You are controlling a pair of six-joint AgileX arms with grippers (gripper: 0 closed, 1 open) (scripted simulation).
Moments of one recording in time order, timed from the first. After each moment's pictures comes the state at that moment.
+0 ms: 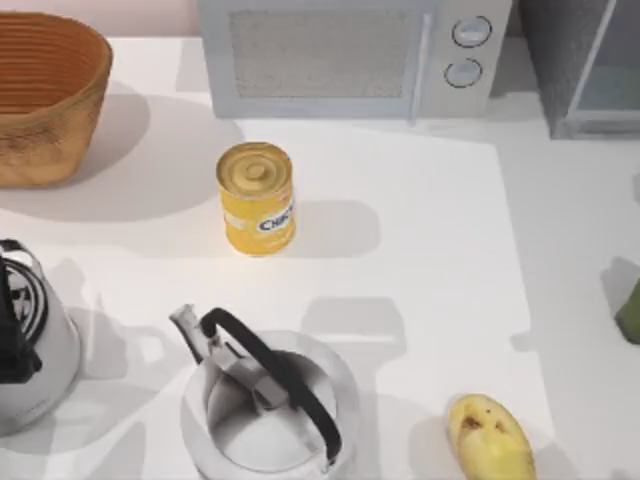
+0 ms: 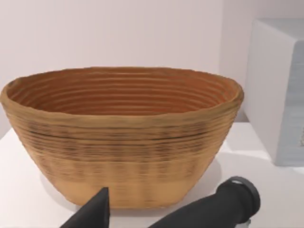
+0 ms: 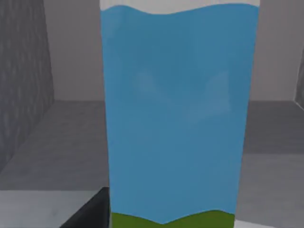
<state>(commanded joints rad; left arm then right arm) 0.00 0.00 0.00 0.00 0.00 0.00 -0.31 2.03 0.69 1.33 -0.28 0.01</state>
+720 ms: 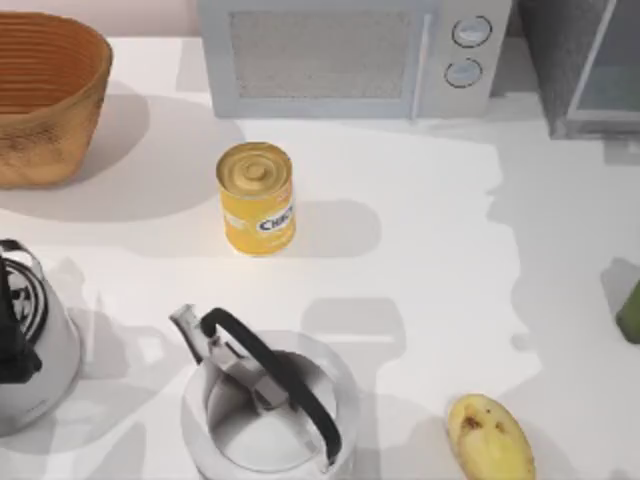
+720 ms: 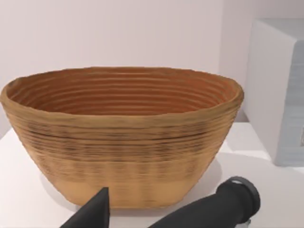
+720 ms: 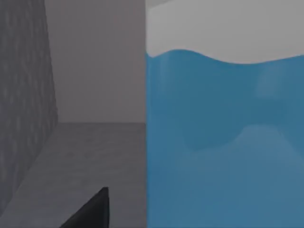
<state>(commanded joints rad) 0.00 0.00 0.00 0.00 0.00 0.00 -0.23 2.11 0.91 1.21 -0.19 0.01</state>
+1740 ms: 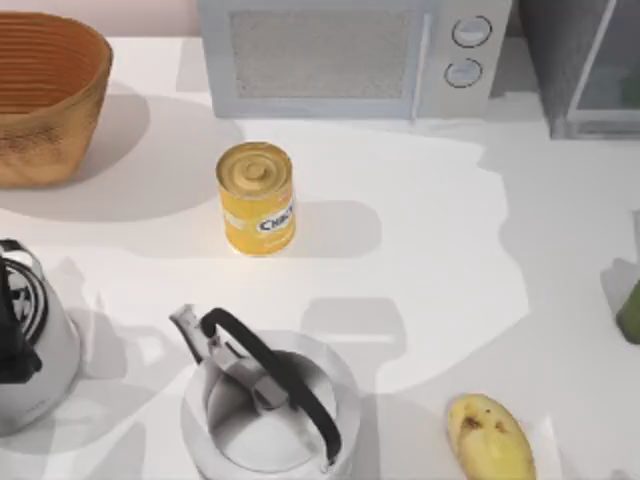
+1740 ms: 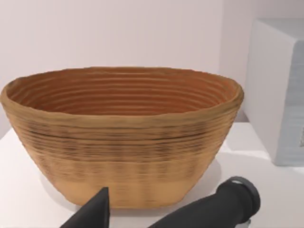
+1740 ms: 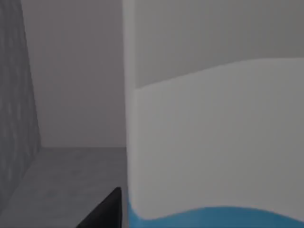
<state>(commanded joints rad) 0.00 0.00 0.00 0.00 0.00 0.00 -0.19 2.26 1.20 1.07 -0.16 0.01</state>
